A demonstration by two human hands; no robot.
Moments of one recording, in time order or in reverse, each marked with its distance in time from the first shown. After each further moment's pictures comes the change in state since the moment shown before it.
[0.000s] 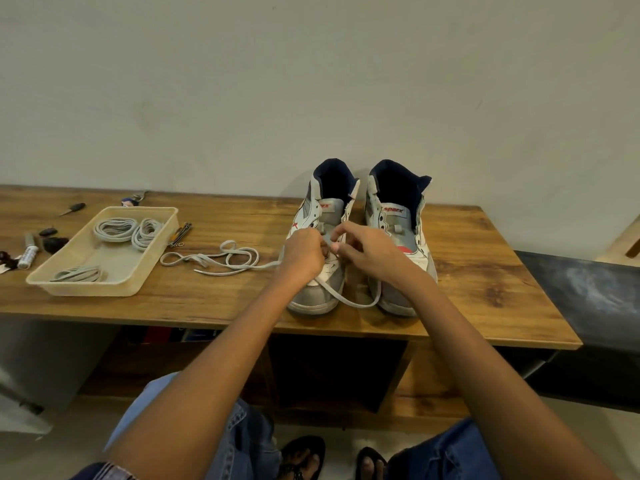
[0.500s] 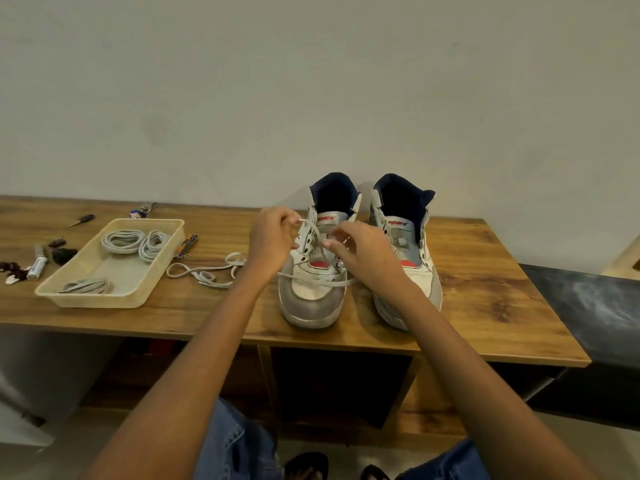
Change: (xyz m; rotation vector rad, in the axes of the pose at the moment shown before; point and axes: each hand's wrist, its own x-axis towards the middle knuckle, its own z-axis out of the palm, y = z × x) left_hand 0.010 -0.034 -0.039 -0.494 0.363 -0.010; right_hand 0.011 -0.021 0.004 -0.047 0.240 -0.049
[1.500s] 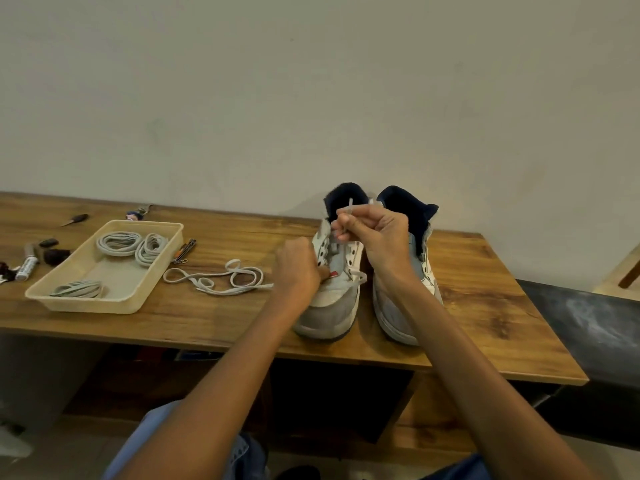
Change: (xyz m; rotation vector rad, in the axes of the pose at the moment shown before) left_hand -0.024 0.009 0.026 0.397 -0.135 -0.099; right_hand 0.008 -0.026 -0.021 0.994 0.259 0.122
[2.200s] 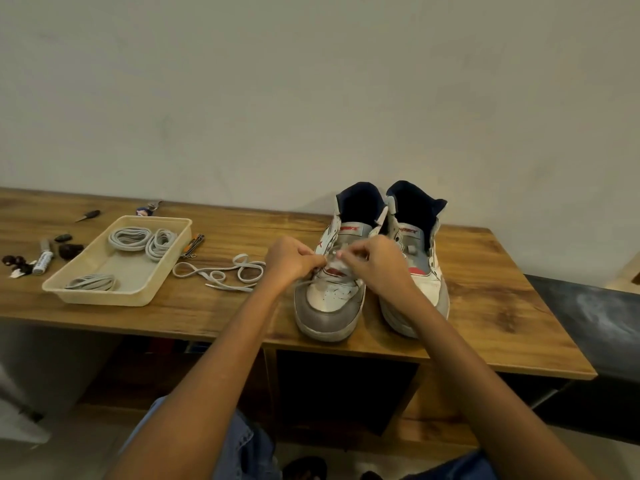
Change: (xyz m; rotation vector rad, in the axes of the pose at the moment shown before) left_hand 0.008 -0.019 -0.013 -0.433 -0.194 -0.140; right_hand -0.014 0.023 -0.009 -0.902 -0.230 -0.035
